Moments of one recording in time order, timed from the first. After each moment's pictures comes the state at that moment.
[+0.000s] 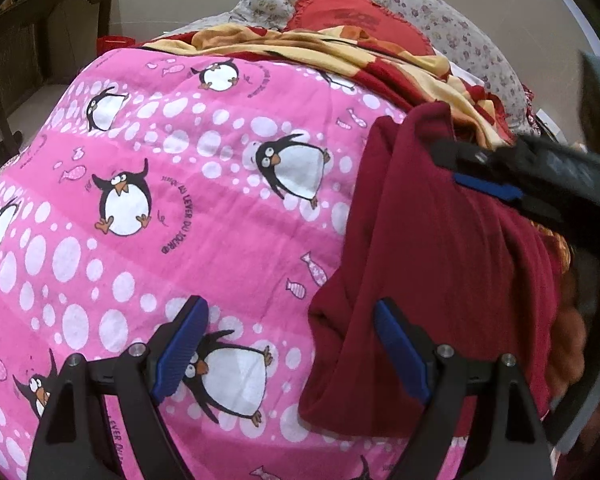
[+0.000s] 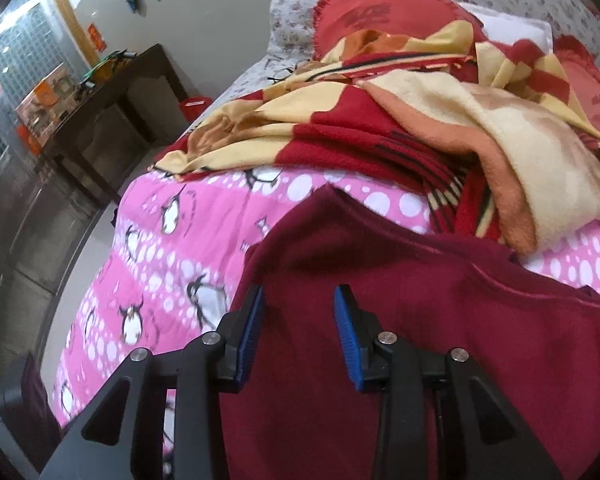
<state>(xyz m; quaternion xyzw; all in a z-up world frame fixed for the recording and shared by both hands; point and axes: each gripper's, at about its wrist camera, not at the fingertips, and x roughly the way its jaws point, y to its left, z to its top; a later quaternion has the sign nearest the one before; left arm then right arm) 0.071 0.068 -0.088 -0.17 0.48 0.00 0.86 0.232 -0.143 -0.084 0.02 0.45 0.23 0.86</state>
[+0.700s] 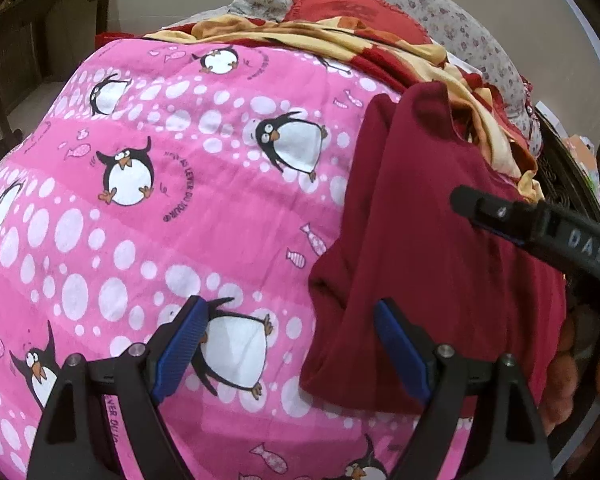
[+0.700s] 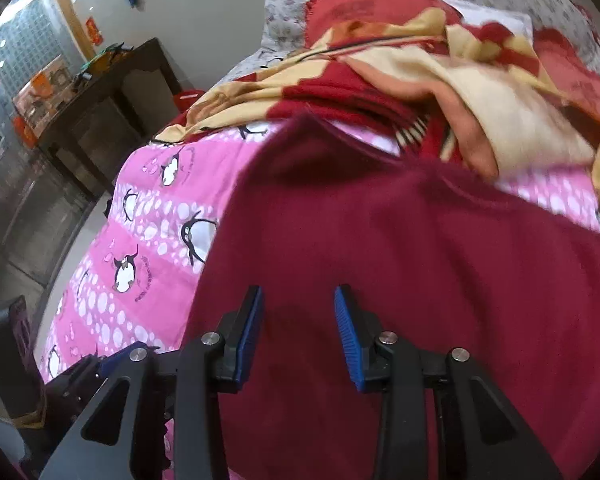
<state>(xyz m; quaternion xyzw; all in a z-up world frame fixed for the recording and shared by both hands) 0.057 0.062 -0.093 -0.16 0.49 0.00 0.86 0.193 -0.167 -0.103 0.04 0.46 0.21 0.86</state>
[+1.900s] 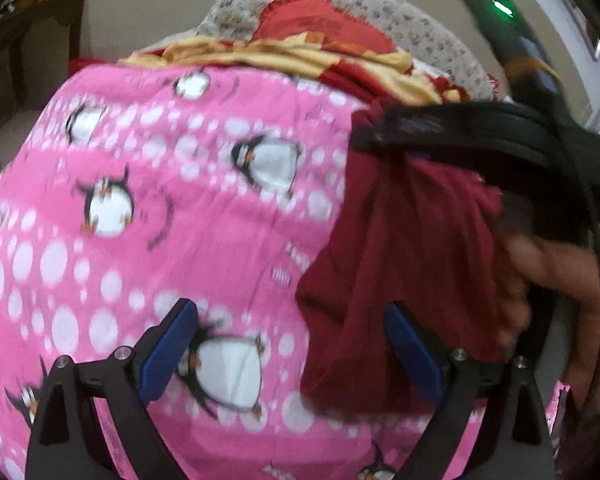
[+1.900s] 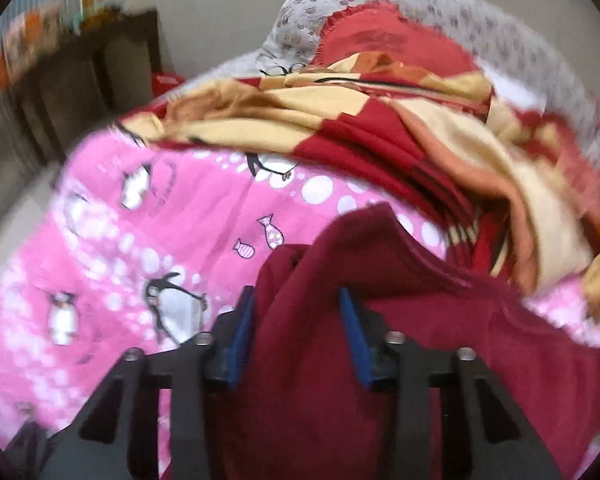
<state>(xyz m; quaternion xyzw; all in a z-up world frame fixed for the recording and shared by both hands) 0.059 0.062 -0.086 -0.14 0.44 -0.06 0.88 0.246 -0.097 -0.100 -0.06 0.42 0.18 0.89</state>
